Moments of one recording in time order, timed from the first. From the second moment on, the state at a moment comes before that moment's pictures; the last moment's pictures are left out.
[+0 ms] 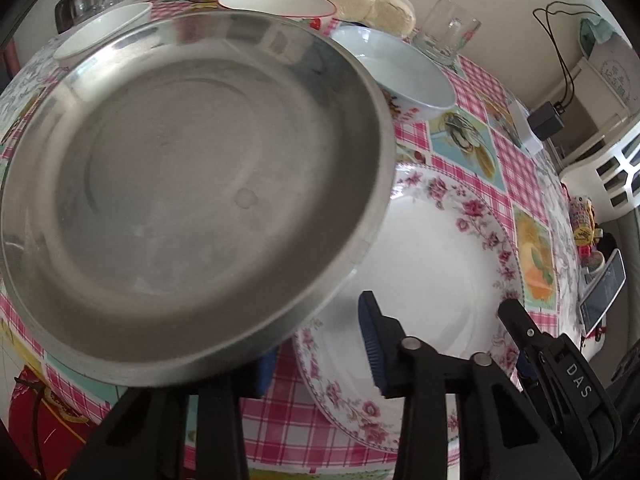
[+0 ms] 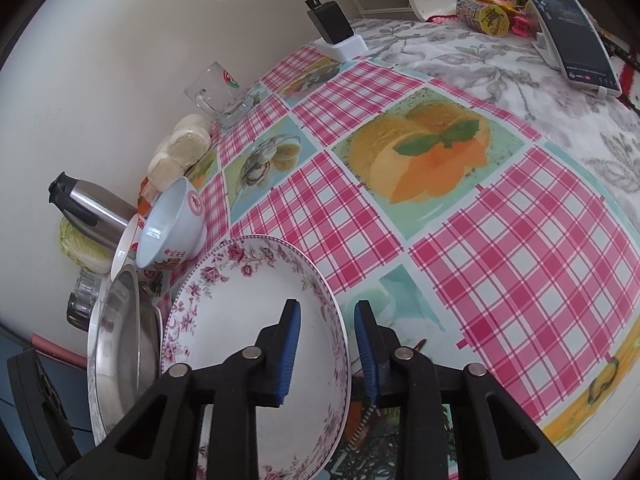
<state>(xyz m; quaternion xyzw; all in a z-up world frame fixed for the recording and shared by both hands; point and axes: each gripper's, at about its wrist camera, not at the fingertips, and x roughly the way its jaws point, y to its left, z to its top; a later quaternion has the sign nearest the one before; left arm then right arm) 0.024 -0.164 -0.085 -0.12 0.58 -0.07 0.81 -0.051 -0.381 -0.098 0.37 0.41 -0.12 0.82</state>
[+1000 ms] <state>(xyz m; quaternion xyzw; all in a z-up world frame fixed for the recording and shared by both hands) 0.003 -0.203 -0.085 -0.07 0.59 -0.15 0.79 -0.067 -0.417 -0.108 0.43 0.39 -0.14 0.80</state>
